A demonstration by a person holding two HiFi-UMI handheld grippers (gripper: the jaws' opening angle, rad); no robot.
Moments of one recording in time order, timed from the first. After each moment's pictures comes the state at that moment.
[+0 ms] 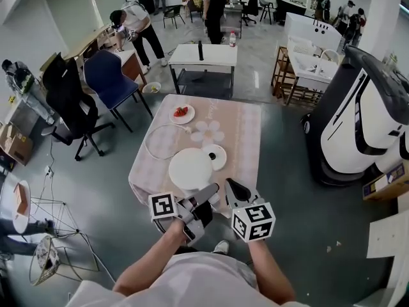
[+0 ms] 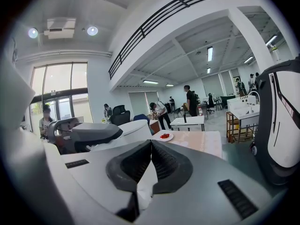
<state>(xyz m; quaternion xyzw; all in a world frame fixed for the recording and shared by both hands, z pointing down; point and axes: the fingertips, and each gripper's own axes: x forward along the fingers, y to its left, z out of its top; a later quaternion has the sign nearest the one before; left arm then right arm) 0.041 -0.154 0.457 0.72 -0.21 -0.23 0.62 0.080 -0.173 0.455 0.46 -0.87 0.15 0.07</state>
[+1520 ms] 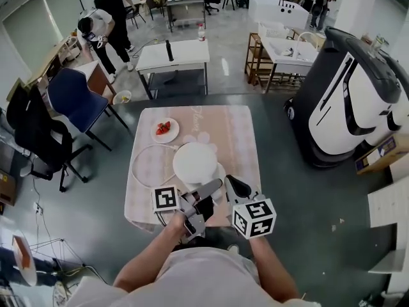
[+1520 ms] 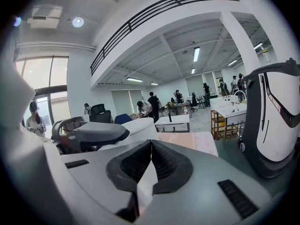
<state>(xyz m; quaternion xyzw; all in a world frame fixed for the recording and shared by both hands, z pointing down) 0.030 -0.285 0.479 0.73 -0.11 -0.13 0.66 0.060 -0.293 0.474 0.55 -0.81 0.17 0.08</state>
